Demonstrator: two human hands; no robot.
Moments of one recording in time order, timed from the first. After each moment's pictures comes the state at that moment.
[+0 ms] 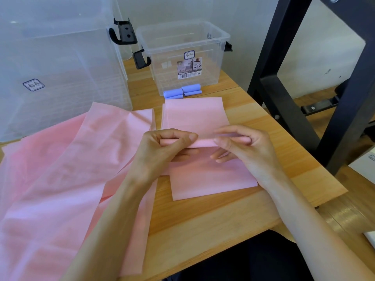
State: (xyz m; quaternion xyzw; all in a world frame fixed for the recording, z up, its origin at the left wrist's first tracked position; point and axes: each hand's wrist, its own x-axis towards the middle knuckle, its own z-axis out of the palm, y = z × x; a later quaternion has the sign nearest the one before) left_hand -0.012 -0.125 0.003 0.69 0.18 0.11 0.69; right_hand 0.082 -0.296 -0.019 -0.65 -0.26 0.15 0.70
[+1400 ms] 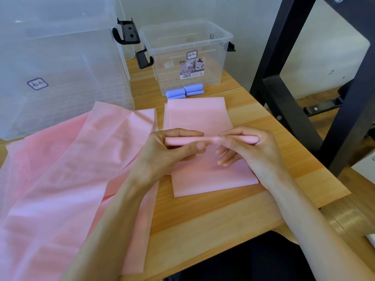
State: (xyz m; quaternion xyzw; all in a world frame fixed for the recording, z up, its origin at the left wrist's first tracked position) left_hand -0.014 -0.125 0.006 0.70 0.13 0.08 0.69; right_hand 0.081 -0.300 -0.017 -0.65 -0.25 0.15 0.71
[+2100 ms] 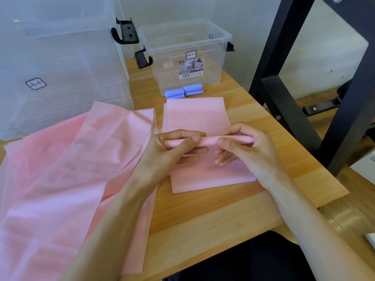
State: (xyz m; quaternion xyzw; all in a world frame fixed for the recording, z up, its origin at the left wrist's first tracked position) left_hand -0.012 -0.129 0.001 0.67 0.13 0.08 0.72; right_hand 0.083 -0.298 -0.019 -0.64 -0.26 0.16 0.70
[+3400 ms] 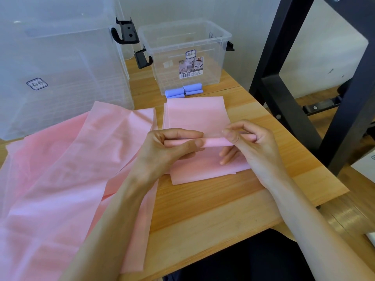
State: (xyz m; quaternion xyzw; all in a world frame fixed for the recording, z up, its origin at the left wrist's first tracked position) left_hand -0.011 -0.125 0.001 0.69 0.15 0.10 0.70; right_hand 0.081 -0.299 -0.018 -0.65 -0.25 0.13 0.70
